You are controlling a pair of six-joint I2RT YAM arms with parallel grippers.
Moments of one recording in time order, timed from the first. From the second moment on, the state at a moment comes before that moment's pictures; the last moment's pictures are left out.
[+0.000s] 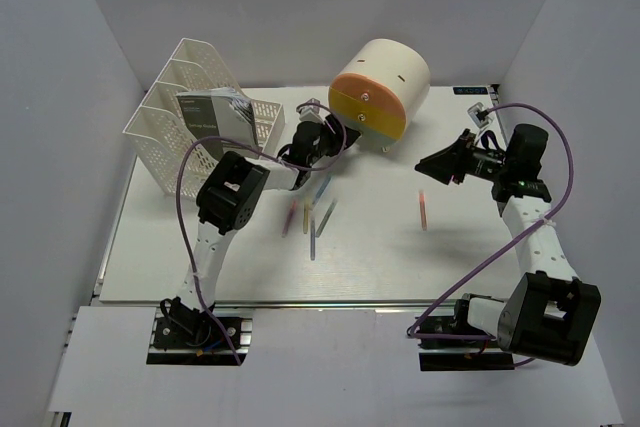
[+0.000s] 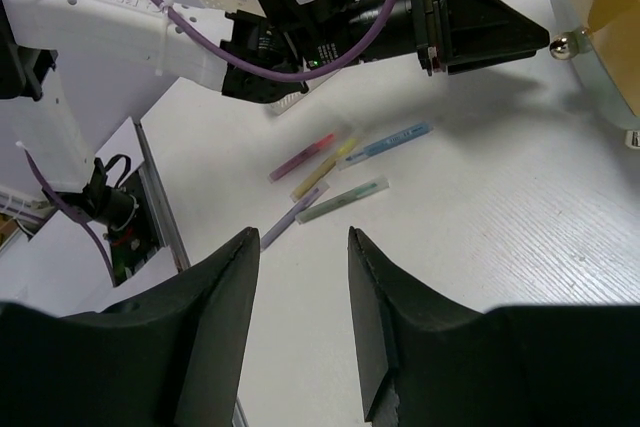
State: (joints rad) left arm -0.56 2.33 1.43 0.71 0.09 -0.89; right arm -0.17 1.19 0.85 -0.03 -1.25 0.18
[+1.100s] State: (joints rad) left arm -0.57 2.43 1.57 0.70 0.07 -0.99; right arm -0.20 1.20 0.83 -0.01 -1.25 0.19
